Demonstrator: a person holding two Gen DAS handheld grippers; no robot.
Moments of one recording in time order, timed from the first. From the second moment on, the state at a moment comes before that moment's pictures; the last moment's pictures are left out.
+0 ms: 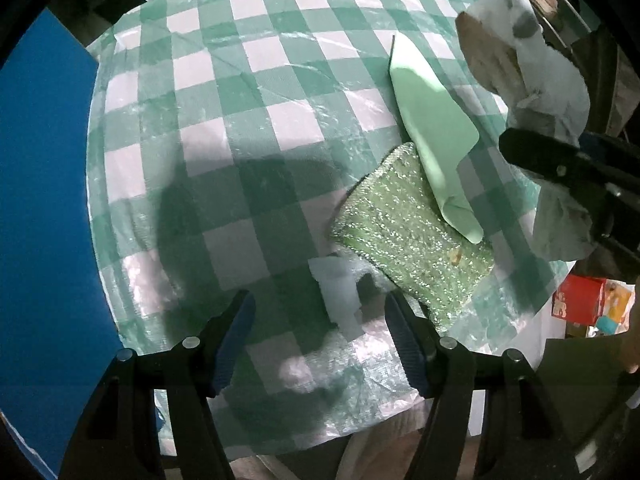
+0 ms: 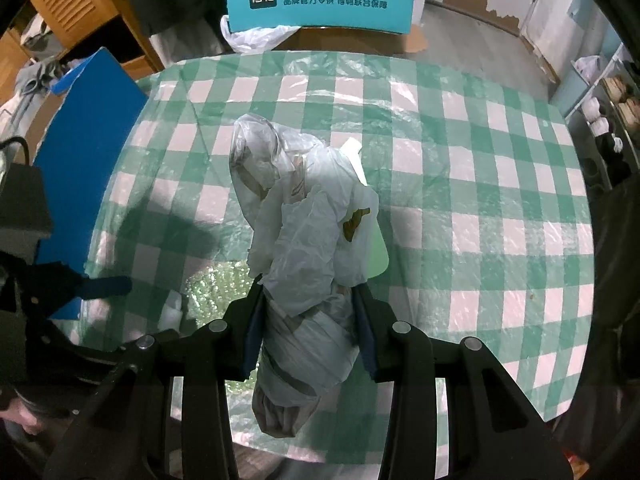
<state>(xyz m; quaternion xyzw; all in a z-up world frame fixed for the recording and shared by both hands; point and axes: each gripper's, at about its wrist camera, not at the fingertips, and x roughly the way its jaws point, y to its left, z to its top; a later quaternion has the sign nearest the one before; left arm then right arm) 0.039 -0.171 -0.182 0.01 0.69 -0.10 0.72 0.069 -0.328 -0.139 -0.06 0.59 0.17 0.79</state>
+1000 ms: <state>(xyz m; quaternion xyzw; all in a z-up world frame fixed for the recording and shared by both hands) 0.033 -0.204 -0.177 0.03 0.67 -0.13 0.73 0.060 -0.335 -0.129 -0.06 0.58 0.19 0.79</state>
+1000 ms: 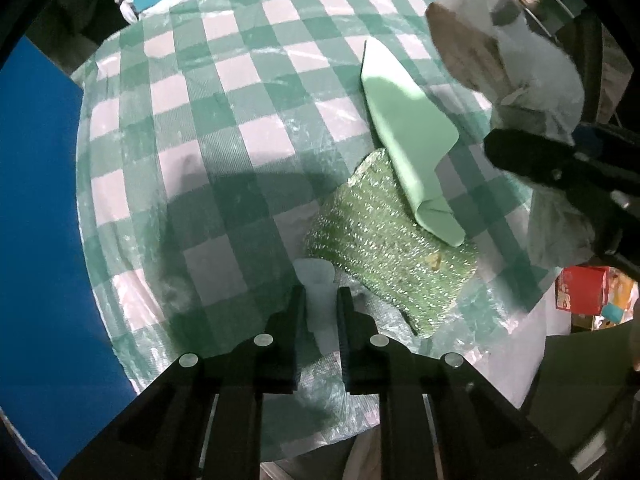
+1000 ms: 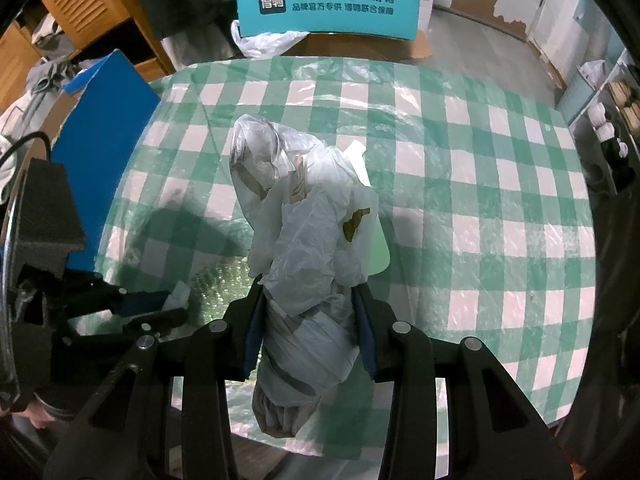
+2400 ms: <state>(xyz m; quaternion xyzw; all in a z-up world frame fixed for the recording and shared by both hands) 0.036 -0.120 -0.043 0.08 0.51 -0.08 0.85 0.061 -0.280 -0.046 -0.08 0.52 0.23 0.82</state>
